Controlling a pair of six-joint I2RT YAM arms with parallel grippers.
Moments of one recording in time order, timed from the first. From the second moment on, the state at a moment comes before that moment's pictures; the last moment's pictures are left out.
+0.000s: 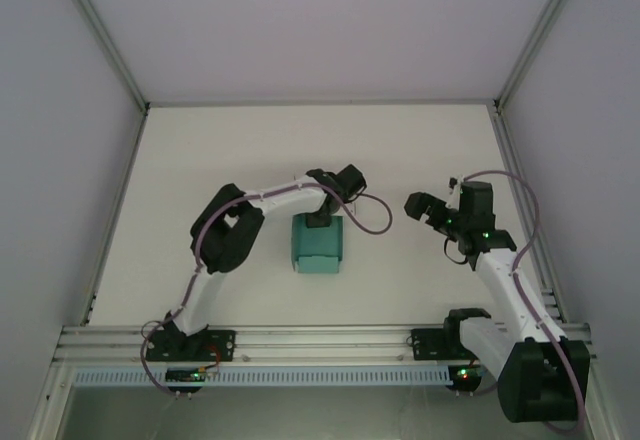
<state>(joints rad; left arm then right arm) -0.88 2.14 1.61 -0.83 -0.47 0.64 0.03 0.95 0.58 -0.37 -0.28 0.46</state>
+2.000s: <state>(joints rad) -0.27 1.18 0.89 -0.48 -0.12 -0.39 0.64 2.02 1.36 -0.44 -0.17 -0.44</state>
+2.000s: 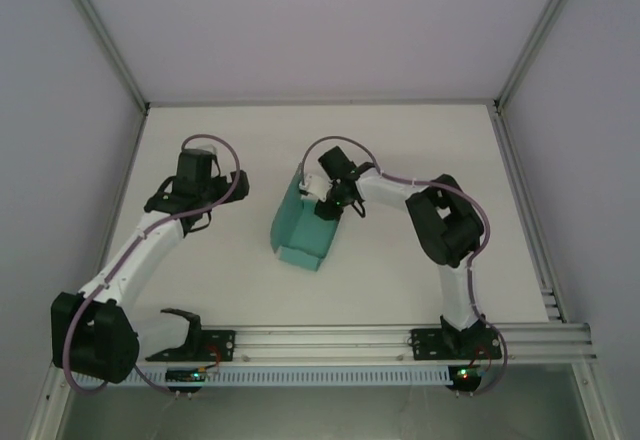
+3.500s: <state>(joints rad) -0.38 1.76 0.85 0.09 0.81 -0.61 0.72 1.87 1.16 -0.60 0.35 0.67</state>
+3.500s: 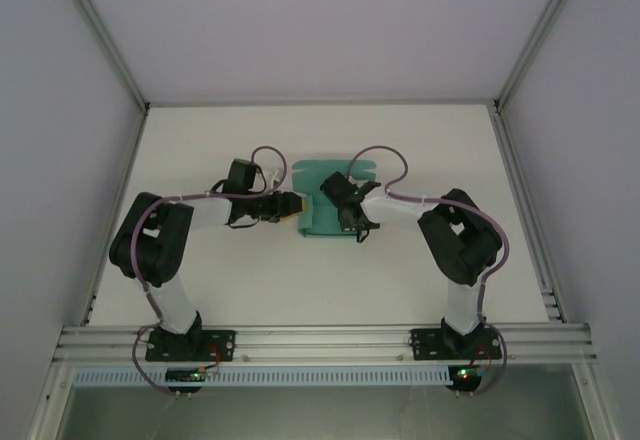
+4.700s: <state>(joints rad) -0.63 1.78 1.04 -0.23 0.21 -0.48 0.72 1.85 1.12 -0.57 0.36 0.67</state>
